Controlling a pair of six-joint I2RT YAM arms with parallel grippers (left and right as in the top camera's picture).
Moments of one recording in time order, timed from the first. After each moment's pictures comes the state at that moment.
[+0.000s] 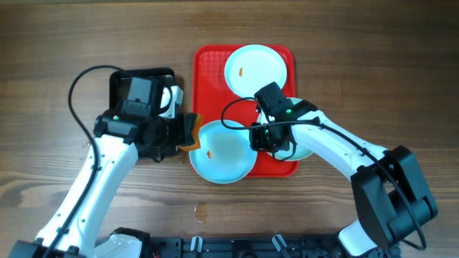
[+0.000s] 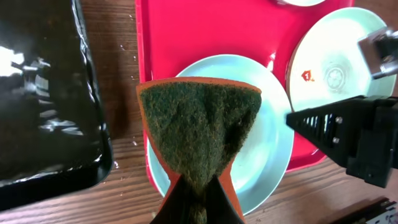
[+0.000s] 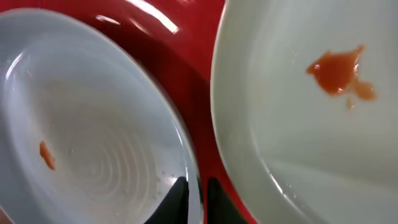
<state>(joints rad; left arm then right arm) -0.25 1.34 1.02 -0.87 0.31 -0.32 0.52 1.74 1.02 -0.66 -0.25 0.56</state>
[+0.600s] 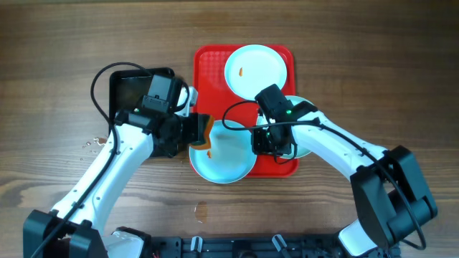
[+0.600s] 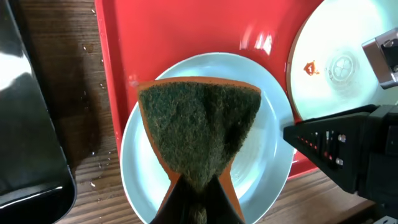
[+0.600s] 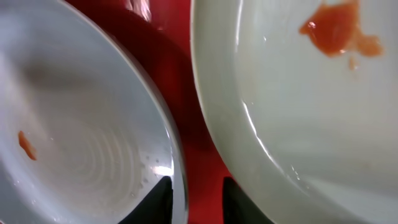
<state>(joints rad) -0.33 1.45 1.02 -0.79 0.31 -0.35 0.52 1.74 1.01 -0.69 -0.26 0.56</state>
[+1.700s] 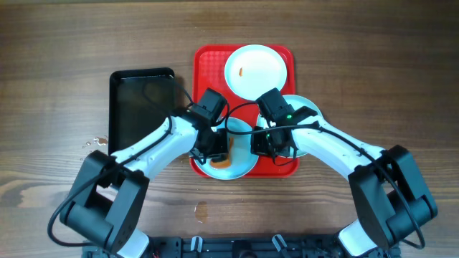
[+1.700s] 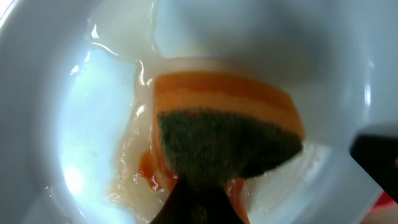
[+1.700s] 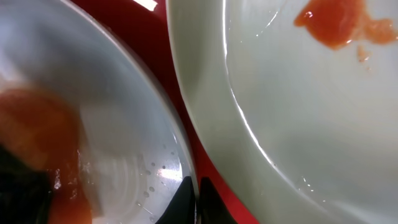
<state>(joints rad) -0.54 1.74 1.00 -0.69 0.21 -0.58 0.52 1.74 0.96 -0.61 -0.26 0.64</state>
